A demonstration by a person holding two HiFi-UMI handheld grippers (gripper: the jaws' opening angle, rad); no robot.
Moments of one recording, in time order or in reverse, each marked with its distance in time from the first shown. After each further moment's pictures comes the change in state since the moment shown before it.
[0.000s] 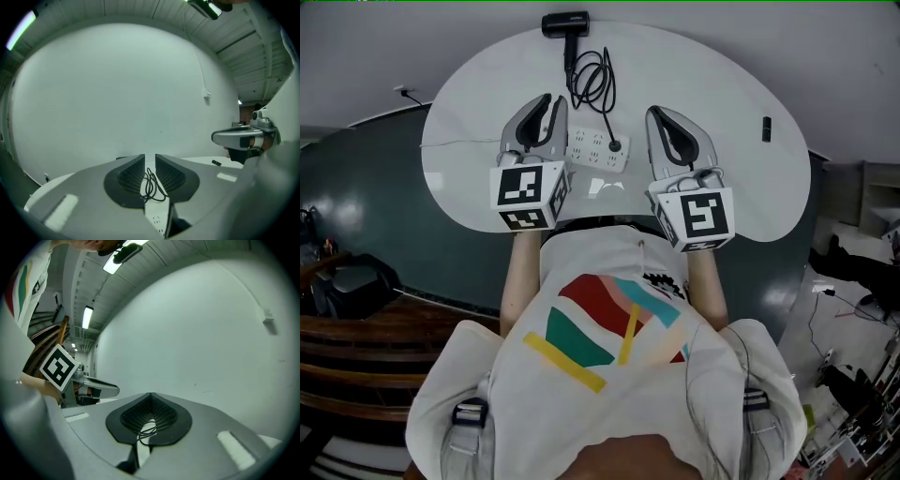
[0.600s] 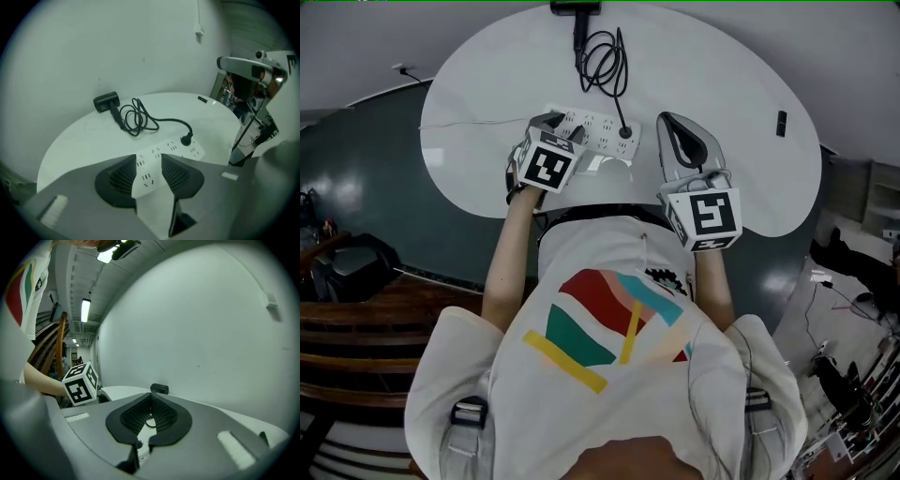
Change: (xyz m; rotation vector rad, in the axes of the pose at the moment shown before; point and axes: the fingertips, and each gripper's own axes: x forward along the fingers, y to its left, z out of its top) left arm 0.014 -0.002 -0.177 0.214 0.742 -0.227; right arm 0.002 0.006 -0.055 0.021 0.167 0.039
